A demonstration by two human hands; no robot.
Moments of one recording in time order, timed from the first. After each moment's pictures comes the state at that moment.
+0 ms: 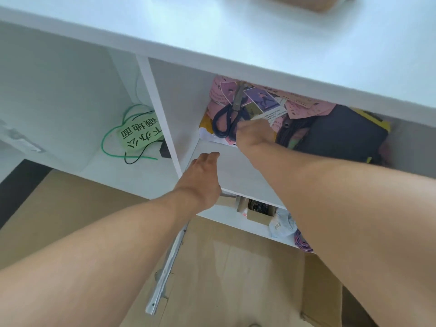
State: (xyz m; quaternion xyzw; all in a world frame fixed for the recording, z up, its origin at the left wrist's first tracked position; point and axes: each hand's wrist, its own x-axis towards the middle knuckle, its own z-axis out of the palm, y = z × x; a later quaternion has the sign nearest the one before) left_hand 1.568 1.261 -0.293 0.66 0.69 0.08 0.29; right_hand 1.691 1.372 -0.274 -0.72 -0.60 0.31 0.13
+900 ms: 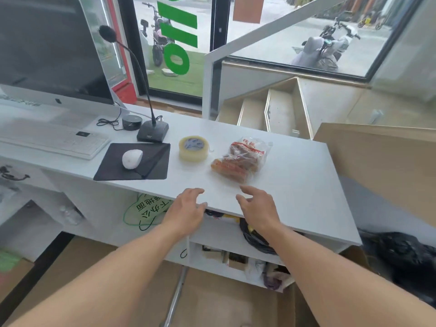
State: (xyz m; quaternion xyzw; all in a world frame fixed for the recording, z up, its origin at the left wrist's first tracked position) left_hand 1.526 1.192 0.041 0.66 0.68 0.18 0.28; right_hand 1.734 1.208 0.055 -0.68 -0.60 0.32 0.25
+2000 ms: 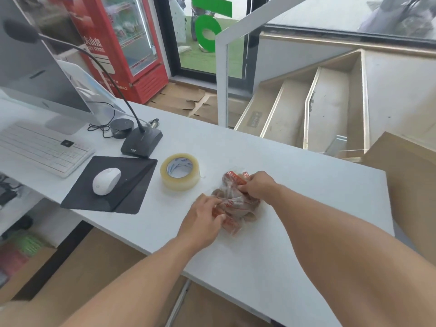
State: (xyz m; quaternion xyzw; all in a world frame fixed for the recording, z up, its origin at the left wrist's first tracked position) left_hand 1.624 1.379 -0.004 0.60 0.73 0.19 0.27; right_hand 1.780 1.528 0.004 -0.67 -0.63 0.39 0.01
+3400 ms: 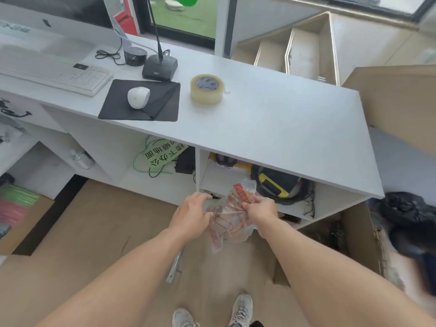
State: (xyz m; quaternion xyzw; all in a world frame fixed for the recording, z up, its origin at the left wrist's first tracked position) left_hand 1.518 1.093 -0.072 0.64 0.68 0.10 0.34; right_hand 1.718 1.136 -0.093 -0.78 -0.34 0.48 0.21
